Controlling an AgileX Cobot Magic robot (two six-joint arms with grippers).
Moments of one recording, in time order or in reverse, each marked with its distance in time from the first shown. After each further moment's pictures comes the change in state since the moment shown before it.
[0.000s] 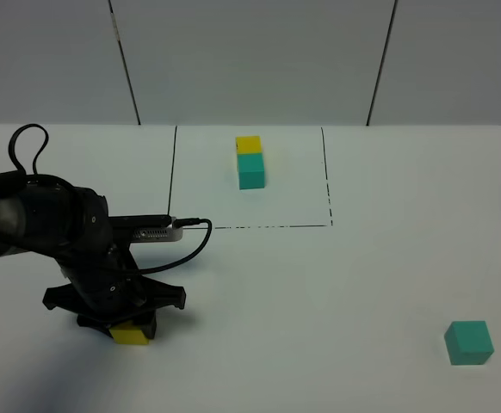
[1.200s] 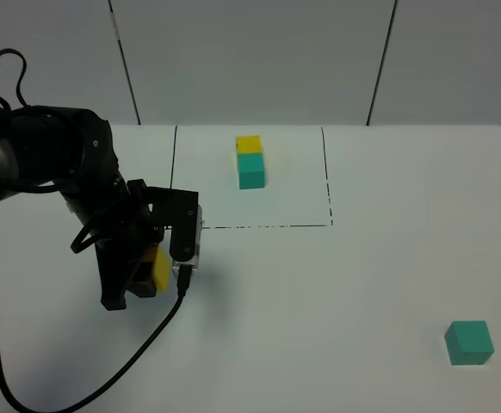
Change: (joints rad) left arm -0.009 -0.042 -0.275 -0.014 0.248 1.492; right arm 0.000 0.000 0.000 0.000 0.000 0.000
